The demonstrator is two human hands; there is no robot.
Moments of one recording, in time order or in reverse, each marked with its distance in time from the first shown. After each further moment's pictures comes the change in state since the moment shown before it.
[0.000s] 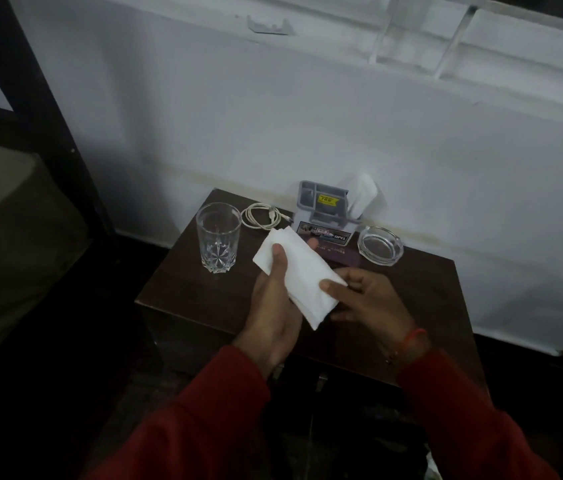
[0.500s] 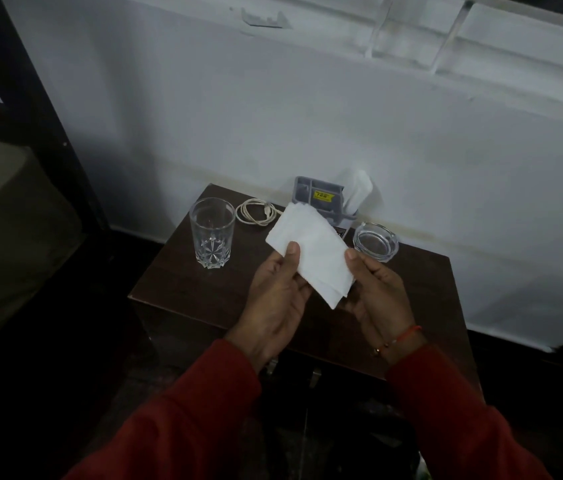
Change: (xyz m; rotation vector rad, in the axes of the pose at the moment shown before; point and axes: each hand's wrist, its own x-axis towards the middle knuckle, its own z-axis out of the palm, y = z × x) left_hand 0.008 -0.008 0.000 0.009 -0.096 0.041; right_hand 0.004 0.006 -0.004 0.490 0.164 0.006
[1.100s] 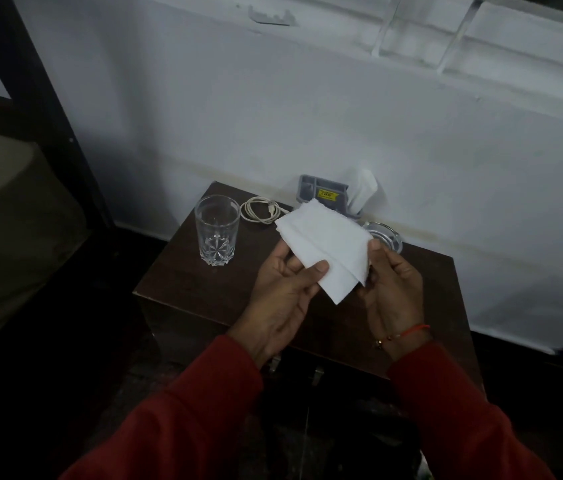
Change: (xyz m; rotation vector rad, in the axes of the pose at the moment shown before) left_hand -0.004 0.004 0.000 0.038 -0.142 0.040; right_hand 0.004 -0.005 0.003 0.178 0.171 -0.152
